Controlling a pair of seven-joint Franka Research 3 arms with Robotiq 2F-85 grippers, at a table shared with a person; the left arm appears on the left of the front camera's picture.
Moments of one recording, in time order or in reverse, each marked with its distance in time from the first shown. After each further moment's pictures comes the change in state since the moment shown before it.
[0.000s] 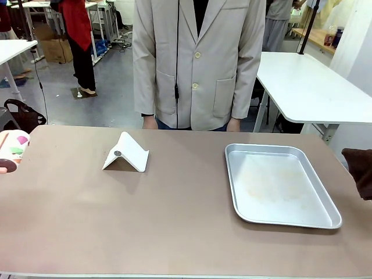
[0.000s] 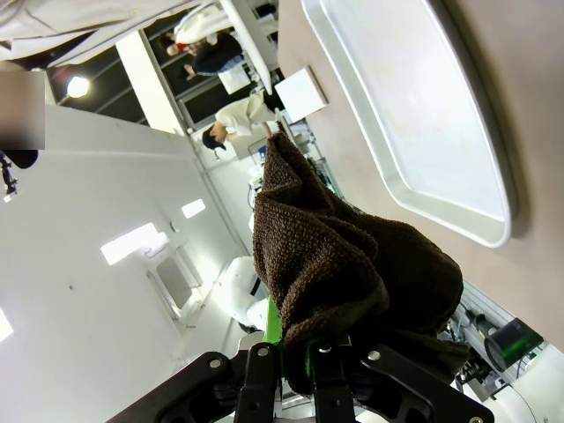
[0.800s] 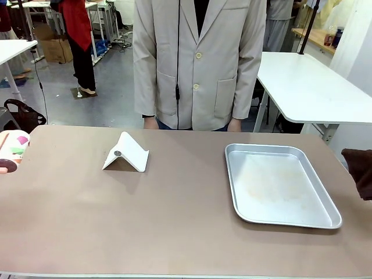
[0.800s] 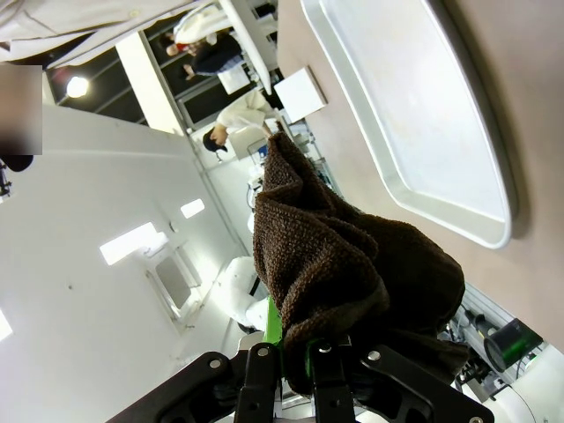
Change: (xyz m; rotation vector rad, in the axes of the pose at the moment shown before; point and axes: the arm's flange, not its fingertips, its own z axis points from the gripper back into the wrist) left arm 0.005 -0.003 -0.004 0.018 0.004 -0.004; right arm 0.000 0.003 -0.004 -0.006 0.003 0.007
